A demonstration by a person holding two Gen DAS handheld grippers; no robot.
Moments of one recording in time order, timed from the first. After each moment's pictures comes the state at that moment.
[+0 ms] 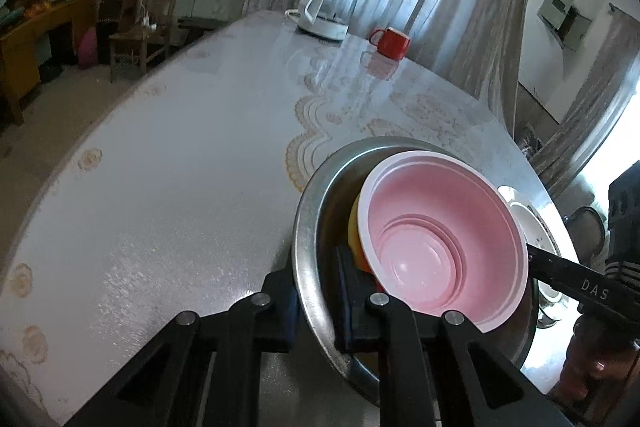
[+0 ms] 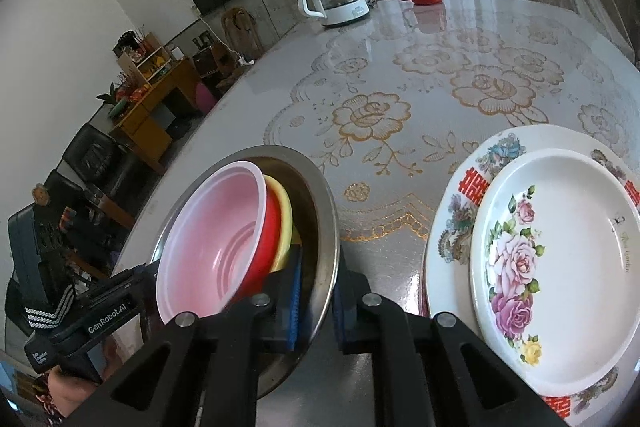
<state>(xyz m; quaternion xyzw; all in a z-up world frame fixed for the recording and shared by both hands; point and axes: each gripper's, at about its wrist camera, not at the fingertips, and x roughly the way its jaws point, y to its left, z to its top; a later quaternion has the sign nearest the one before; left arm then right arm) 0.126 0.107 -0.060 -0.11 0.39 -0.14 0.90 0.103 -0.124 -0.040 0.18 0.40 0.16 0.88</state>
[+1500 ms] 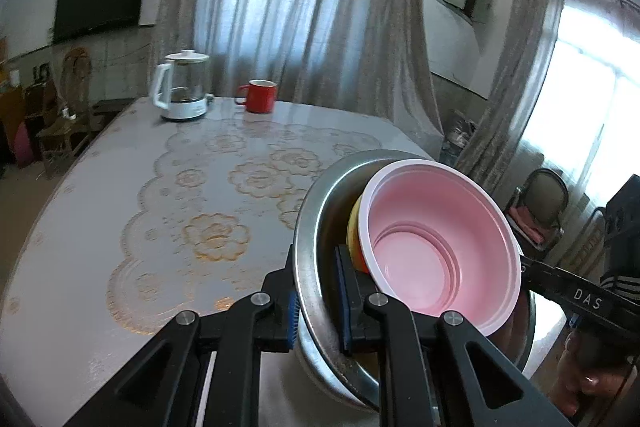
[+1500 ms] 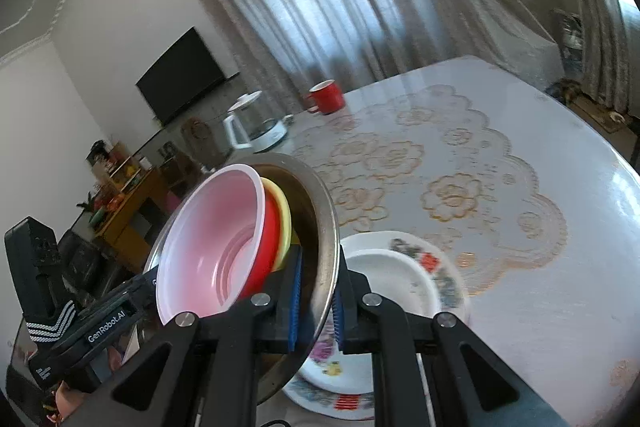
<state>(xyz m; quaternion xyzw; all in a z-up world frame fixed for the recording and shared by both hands) 0.115 -0.070 0.049 -0.02 0.29 -0.27 0.92 0.018 -0.290 0.028 0.27 0.27 0.04 0.92</state>
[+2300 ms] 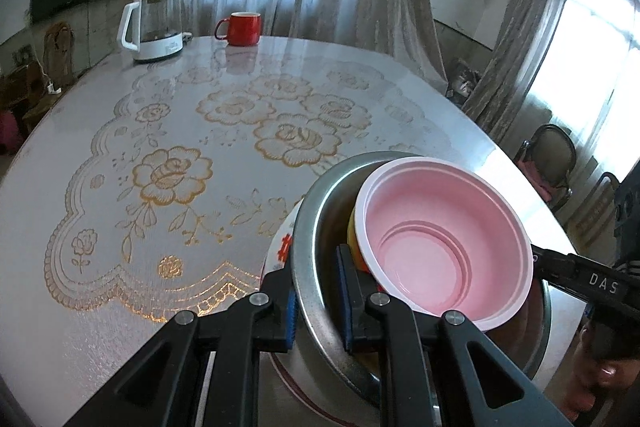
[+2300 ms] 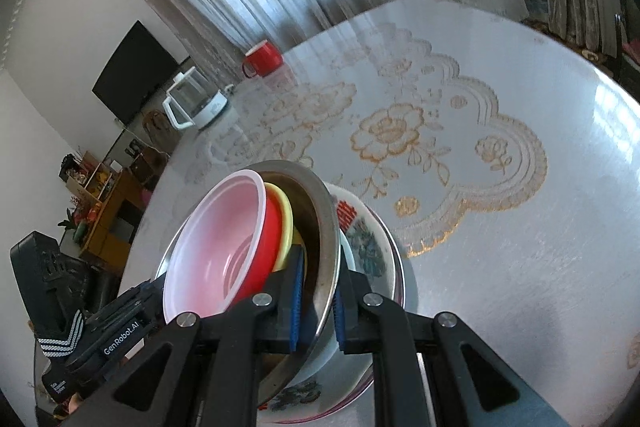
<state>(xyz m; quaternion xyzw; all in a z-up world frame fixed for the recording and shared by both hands) 0.143 -0.117 -0.031 0.01 0.38 -0.27 0.89 0.041 -0.331 -0.055 0.33 0.34 0.01 0.88</state>
